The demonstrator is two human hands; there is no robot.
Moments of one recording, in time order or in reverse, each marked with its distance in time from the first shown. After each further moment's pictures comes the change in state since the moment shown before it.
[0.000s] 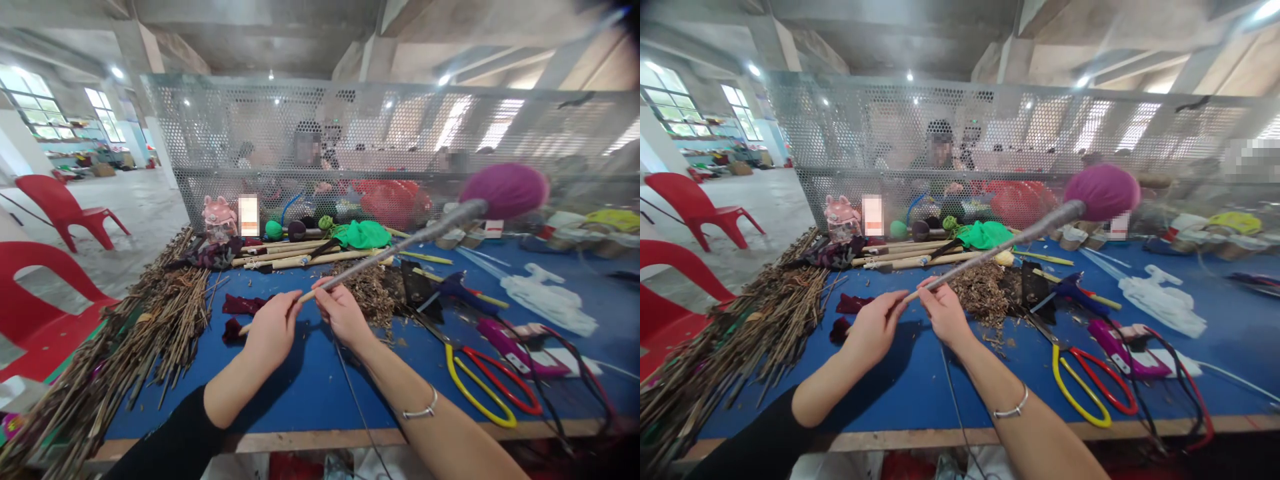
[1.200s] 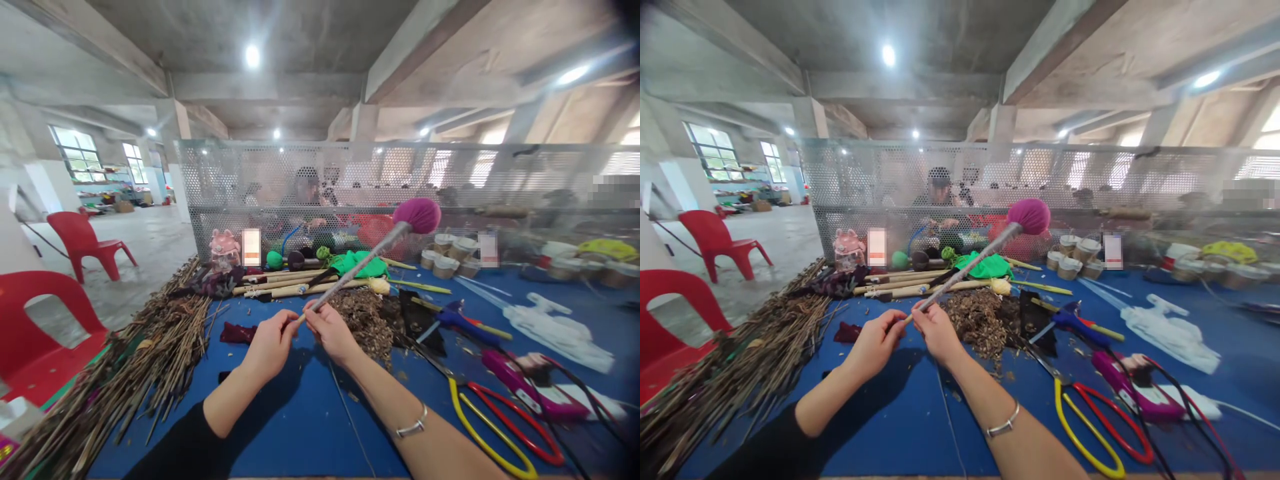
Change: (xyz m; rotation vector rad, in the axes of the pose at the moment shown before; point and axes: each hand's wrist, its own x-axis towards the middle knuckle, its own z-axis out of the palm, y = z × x) left_hand 0.010 -0.007 0.010 -0.081 -0.002 -0.004; right_hand 0.020 0.009 -0.006 -0.008 -0.096 0.006
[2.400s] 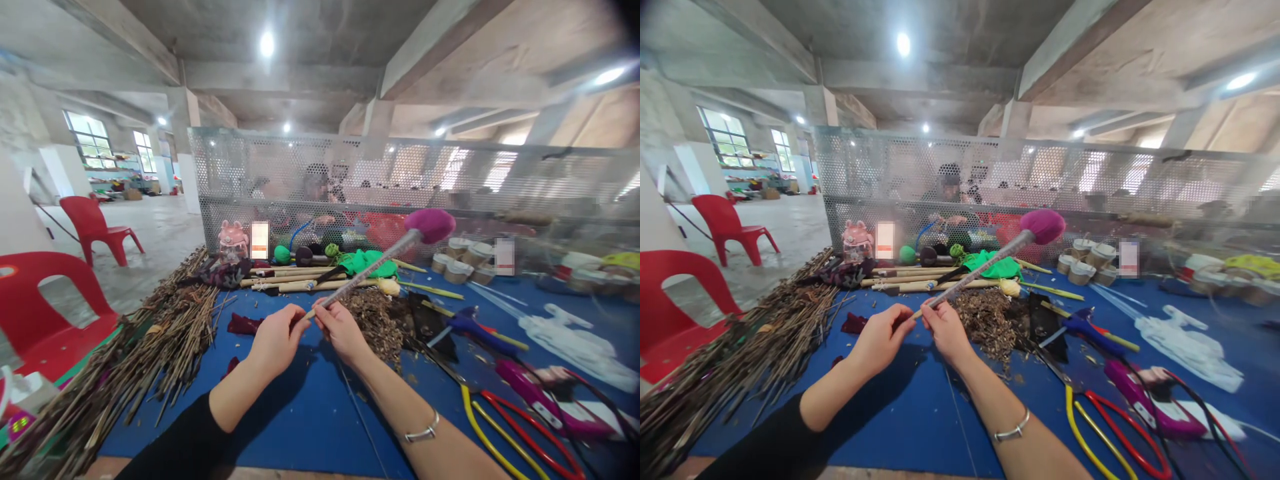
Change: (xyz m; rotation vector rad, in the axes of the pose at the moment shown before) left_hand -0.002 0.000 -0.007 0.086 0.039 0.026; right_hand -0.001 0.000 0.002 -0.070 0.077 0.020
